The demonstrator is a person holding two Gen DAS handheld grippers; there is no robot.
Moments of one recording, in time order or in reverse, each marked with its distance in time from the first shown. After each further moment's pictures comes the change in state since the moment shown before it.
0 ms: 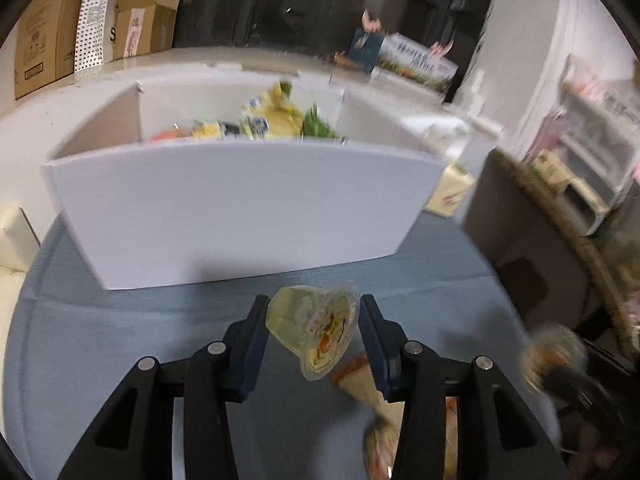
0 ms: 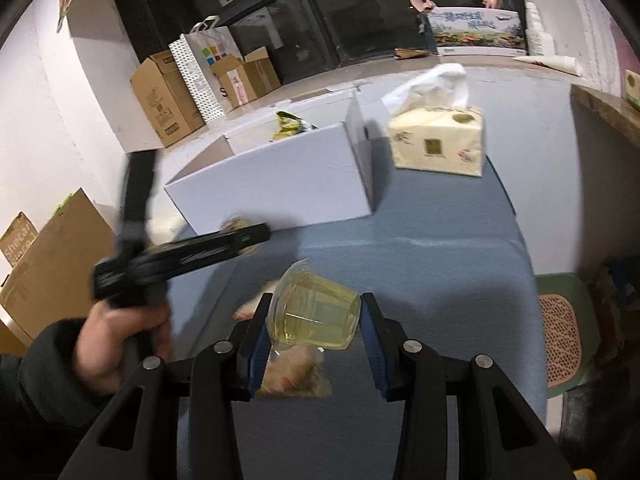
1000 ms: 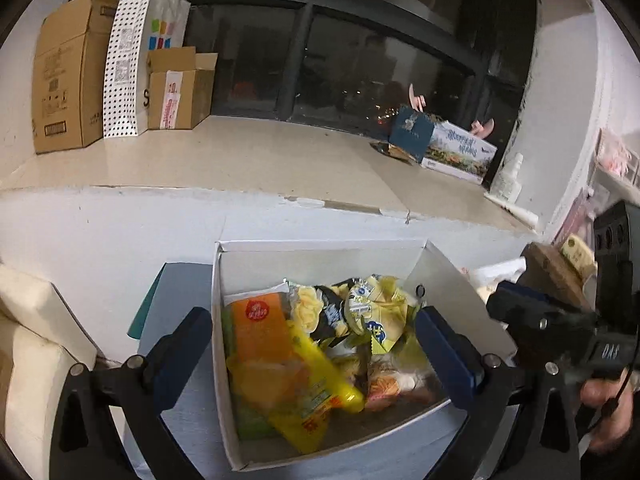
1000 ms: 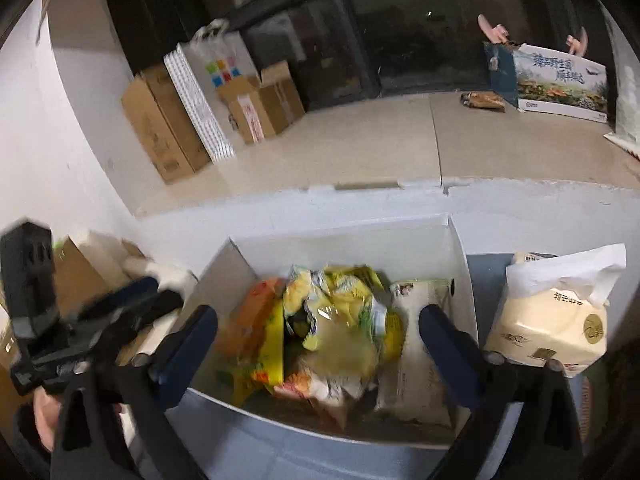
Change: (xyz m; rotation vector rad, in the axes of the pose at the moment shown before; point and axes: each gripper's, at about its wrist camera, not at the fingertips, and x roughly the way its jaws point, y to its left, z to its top) left arm -0.023 0.102 0.151 -0.003 -0.142 0.089; right arm 0.131 0.043 0.202 -0.032 -0.022 0.052
